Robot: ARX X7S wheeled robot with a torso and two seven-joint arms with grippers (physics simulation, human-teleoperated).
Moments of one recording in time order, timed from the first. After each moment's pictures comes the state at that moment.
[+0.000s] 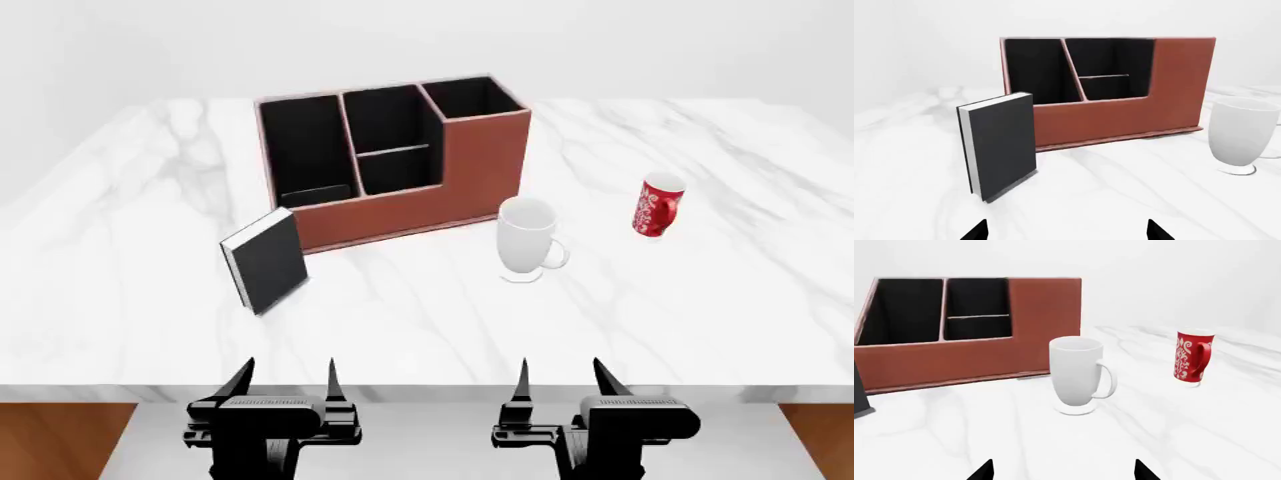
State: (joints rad) left arm 0.00 0.00 0.00 0.00 0.00 0.00 0.00; right arm 0.00 0.00 0.00 0.00 0.00 0.00 0.00
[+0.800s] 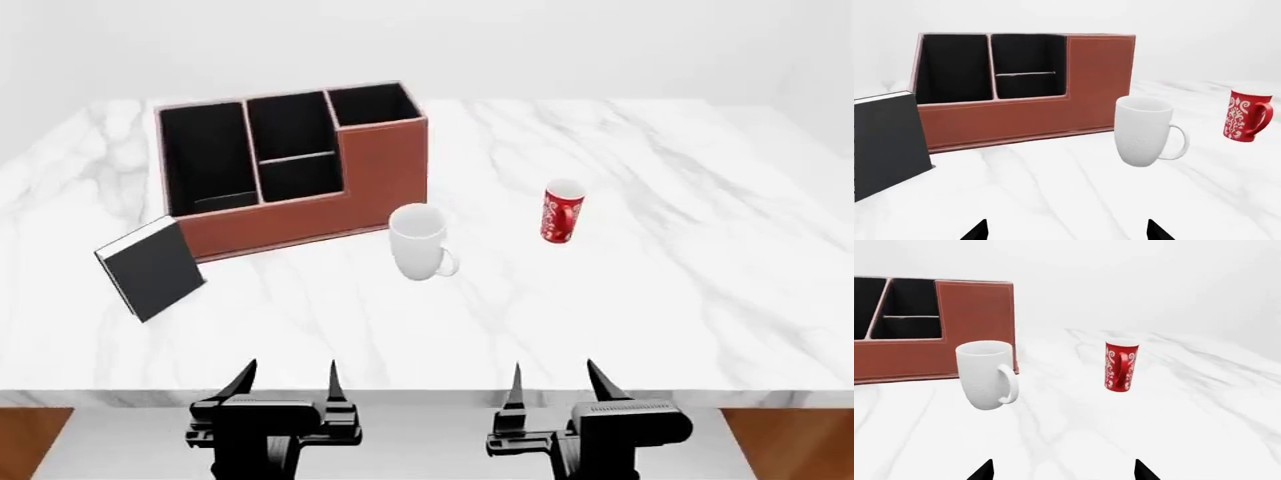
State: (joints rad) left arm -0.01 -0.07 0.08 0.00 -0.08 -0.02 -0.07; right arm -0.02 0.08 -0.10 -0.01 0.03 -0.02 0.07
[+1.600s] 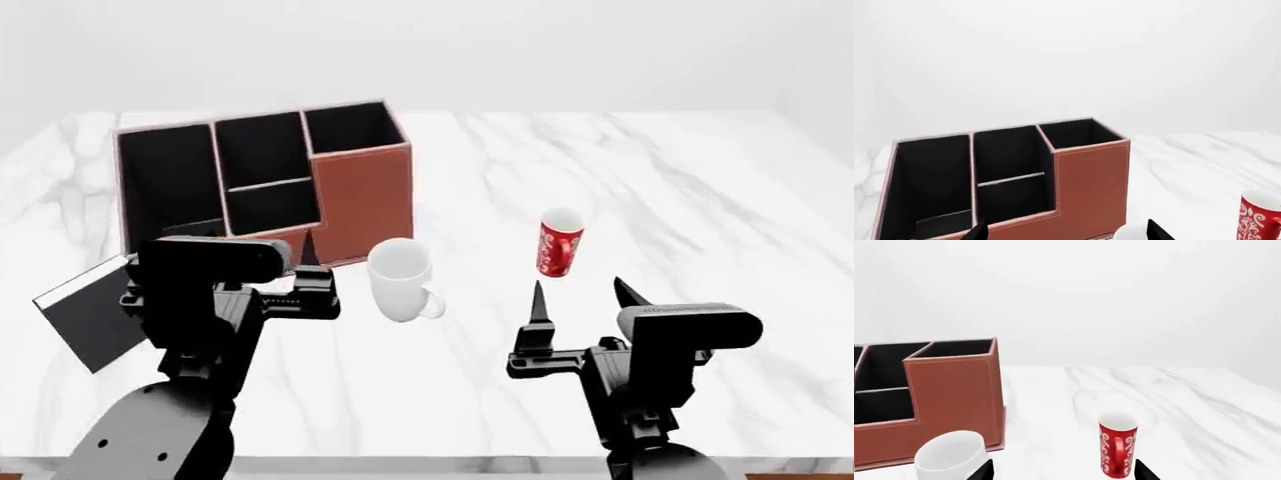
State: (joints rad) left arm -0.38 -0.17 0.04 0.64 -0.25 -0.94 -0.17; right arm 0.15 0.17 -0.06 -0.50 0.22 0.57 0.10
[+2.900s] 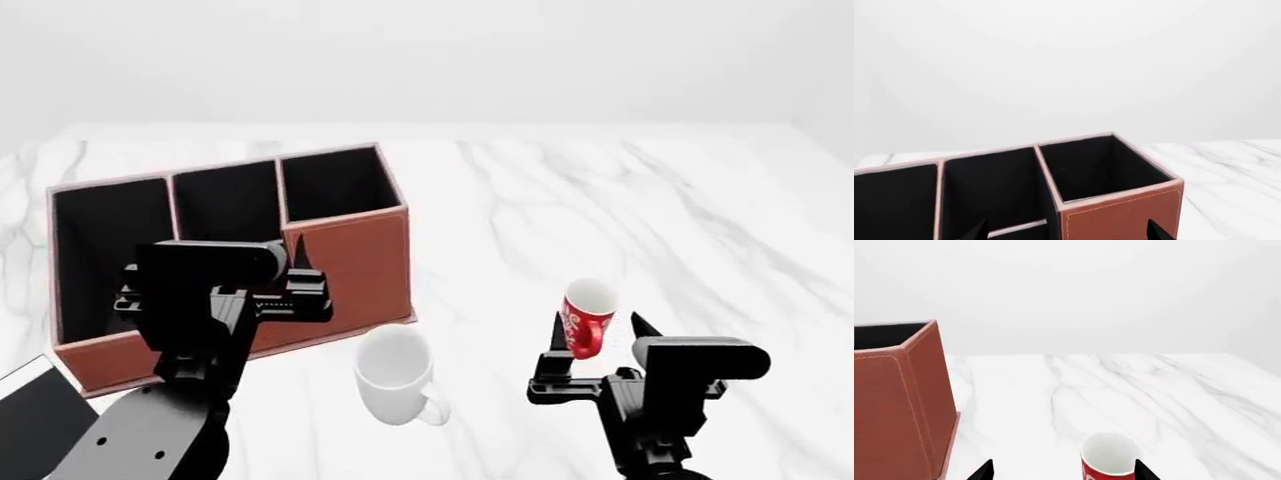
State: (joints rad) left arm -0.37 -0.20 0.05 0.60 -0.27 -0.91 -0.20; right arm 0.08 0.21 -0.03 -0.39 0.25 0.46 0.12
